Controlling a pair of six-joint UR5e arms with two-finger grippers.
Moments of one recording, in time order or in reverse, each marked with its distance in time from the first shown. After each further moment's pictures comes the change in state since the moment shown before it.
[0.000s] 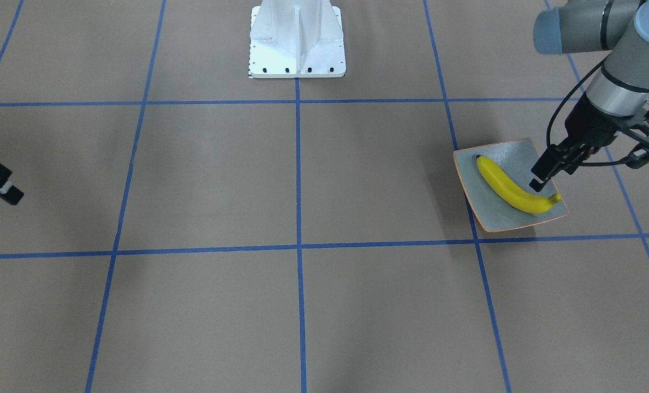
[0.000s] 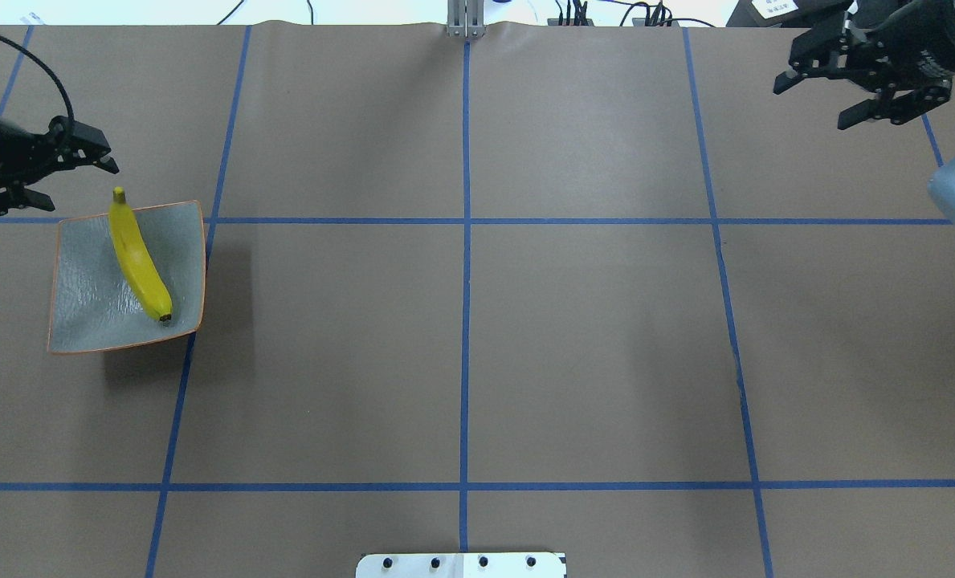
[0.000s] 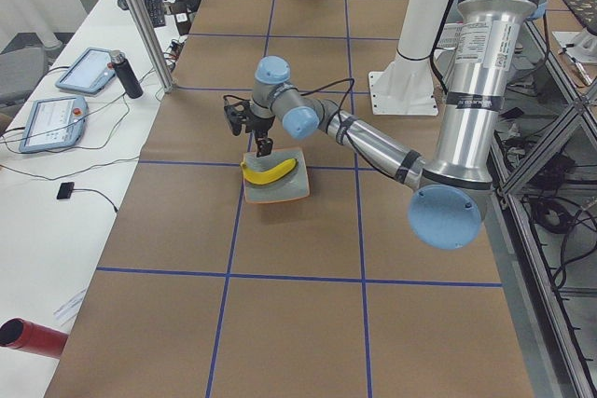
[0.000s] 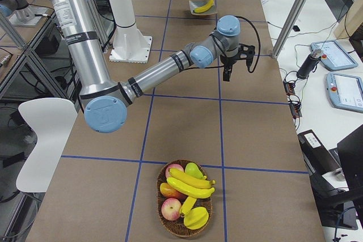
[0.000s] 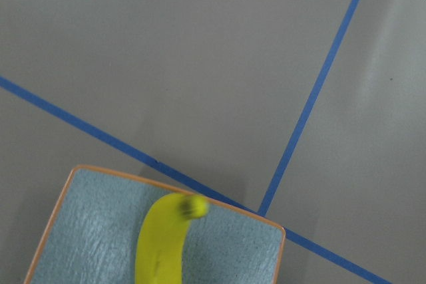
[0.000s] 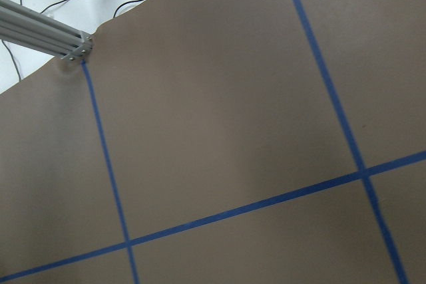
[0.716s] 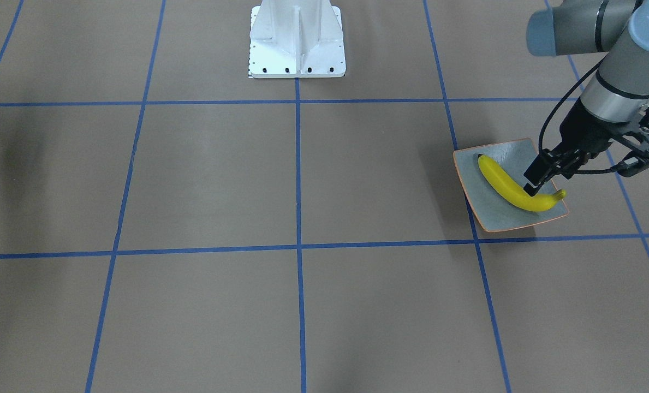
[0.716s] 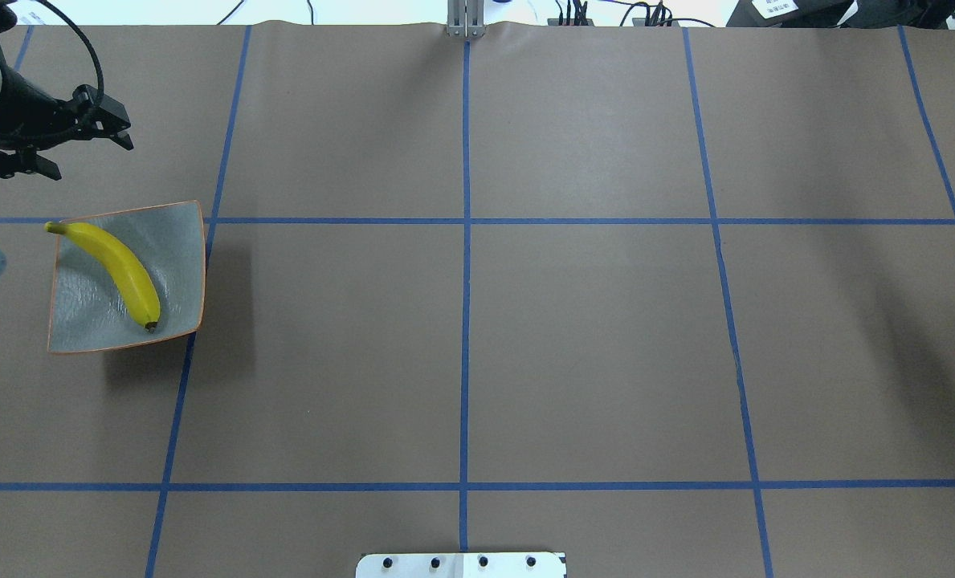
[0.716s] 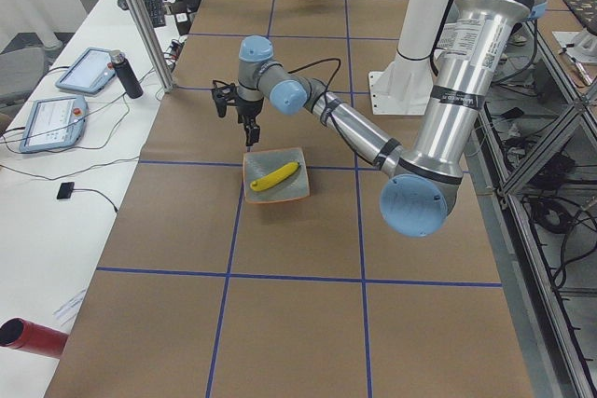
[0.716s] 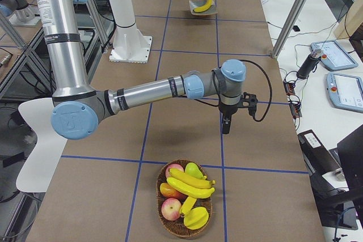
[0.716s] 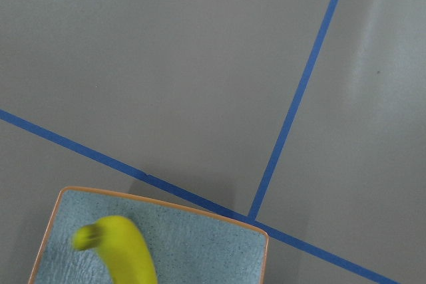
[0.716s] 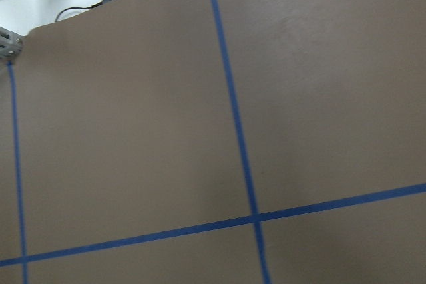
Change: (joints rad) left arm 0.004 -0.050 0.017 0.046 -0.004 0.030; right arm 0.123 -0.130 -0.135 -0.143 -0.146 -0.417
